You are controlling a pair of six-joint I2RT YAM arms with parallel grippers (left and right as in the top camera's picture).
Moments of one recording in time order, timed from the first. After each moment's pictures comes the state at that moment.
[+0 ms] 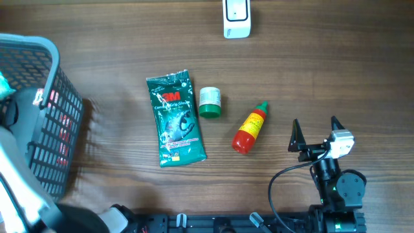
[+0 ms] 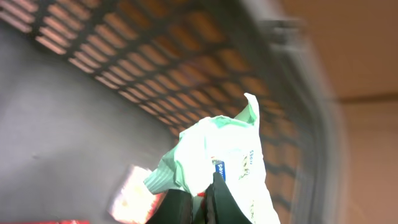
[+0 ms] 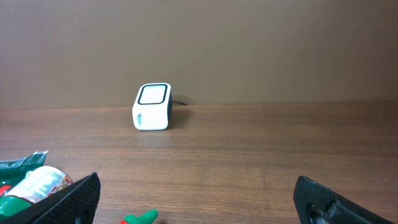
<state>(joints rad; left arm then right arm) 0.76 1.43 1.34 -0.60 -0.22 -1.27 0.02 0.02 0.01 0.00 -0.08 0.07</state>
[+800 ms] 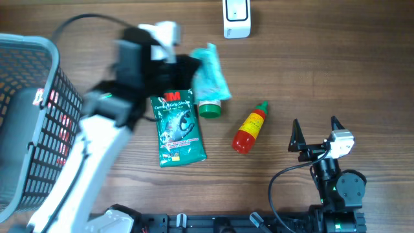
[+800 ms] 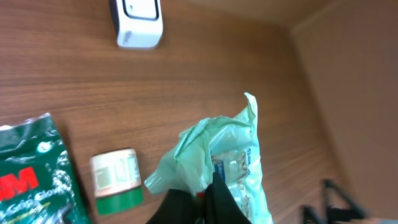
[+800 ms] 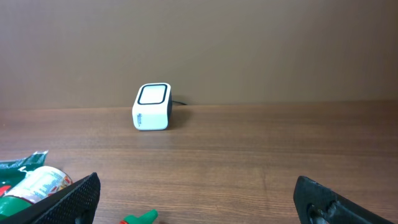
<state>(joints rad) -0.35 1.35 1.34 -0.63 0.36 -0.47 0.02 0.02 0.01 0.00 -0.08 0.07</state>
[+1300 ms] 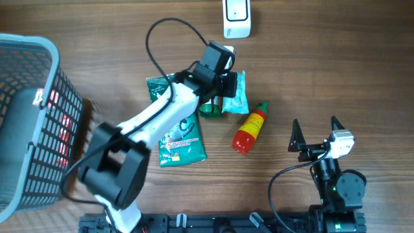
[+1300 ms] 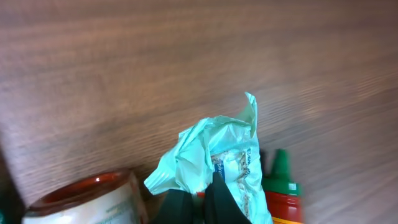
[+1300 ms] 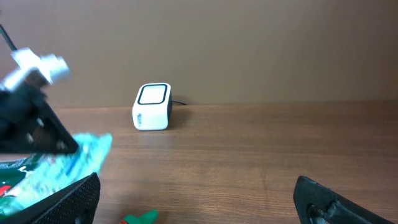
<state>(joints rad) -0.59 1.89 1.34 -0.40 0.12 -0.41 0.02 0.02 0.01 0.00 -0.08 0.07</state>
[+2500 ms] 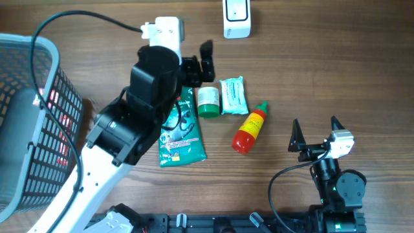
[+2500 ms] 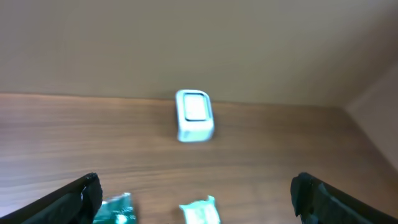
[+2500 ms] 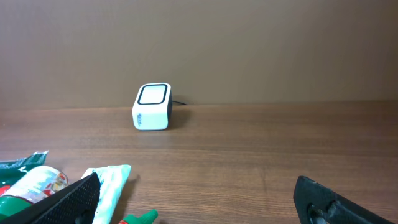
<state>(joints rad) -0.59 1.24 1.34 -0.48 -0.29 -0.39 0.02 0.02 0.01 0.00 -0.08 0.07</state>
